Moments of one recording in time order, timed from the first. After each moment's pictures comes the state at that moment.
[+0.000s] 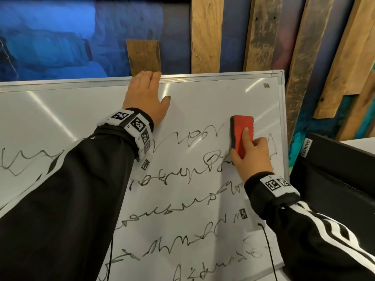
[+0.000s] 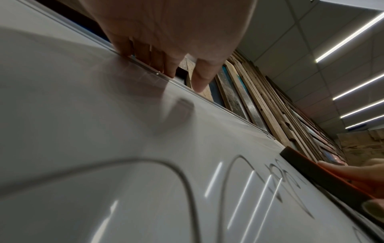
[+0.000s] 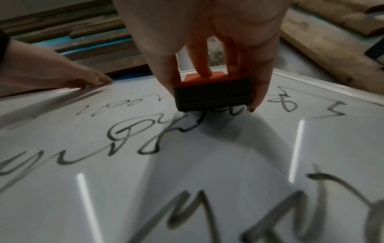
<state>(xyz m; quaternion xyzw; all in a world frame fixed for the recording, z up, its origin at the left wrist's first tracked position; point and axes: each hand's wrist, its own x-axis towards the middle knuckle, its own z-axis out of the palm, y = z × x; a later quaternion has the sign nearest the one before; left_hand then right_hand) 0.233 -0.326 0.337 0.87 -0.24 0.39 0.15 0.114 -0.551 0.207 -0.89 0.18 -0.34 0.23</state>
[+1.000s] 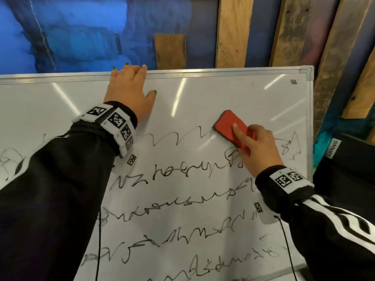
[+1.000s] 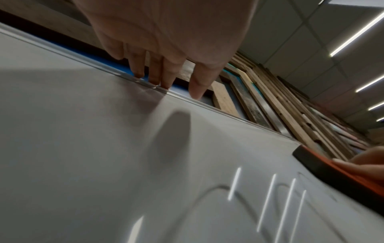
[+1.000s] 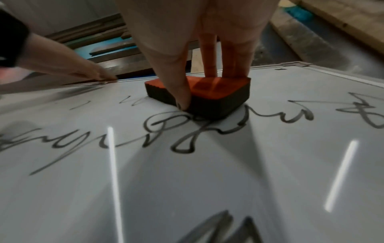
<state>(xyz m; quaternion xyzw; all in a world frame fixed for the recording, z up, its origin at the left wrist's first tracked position) 0.225 -0.244 0.344 0.90 -0.18 0.38 0.09 0.127 -0.530 0.209 -0.89 -0.02 -0.44 0.12</state>
